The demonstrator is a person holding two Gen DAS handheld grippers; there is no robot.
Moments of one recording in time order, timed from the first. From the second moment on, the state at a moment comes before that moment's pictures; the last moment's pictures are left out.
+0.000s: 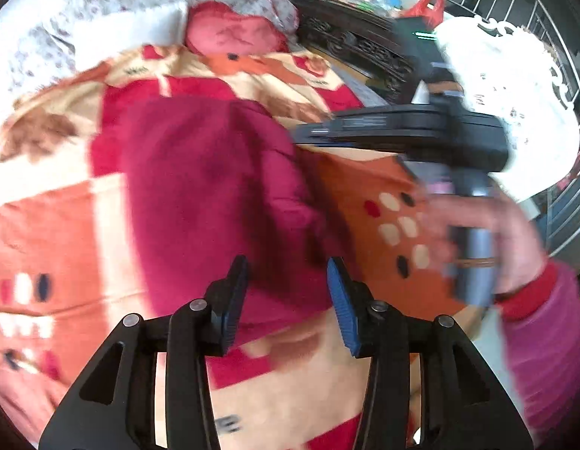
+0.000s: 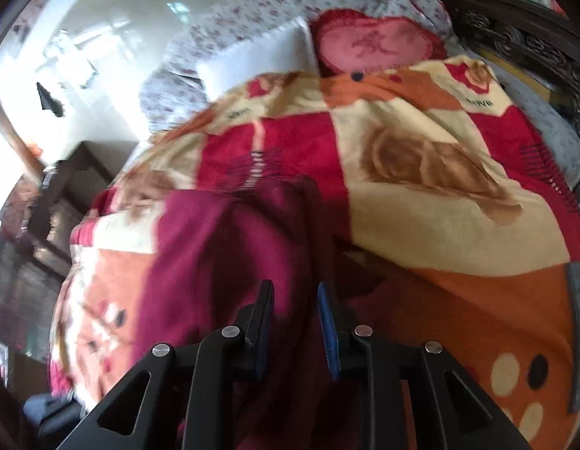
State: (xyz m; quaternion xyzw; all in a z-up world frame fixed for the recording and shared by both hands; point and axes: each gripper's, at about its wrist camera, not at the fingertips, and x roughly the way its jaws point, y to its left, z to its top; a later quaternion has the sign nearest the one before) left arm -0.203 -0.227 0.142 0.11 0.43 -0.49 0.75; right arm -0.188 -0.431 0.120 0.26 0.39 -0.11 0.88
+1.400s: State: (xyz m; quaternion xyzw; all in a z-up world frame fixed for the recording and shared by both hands) left arm -0.174 -0.226 0.109 0.13 0.43 -0.40 0.80; right arm -0.229 -0.383 0.117 0.25 0.37 -0.10 0.89
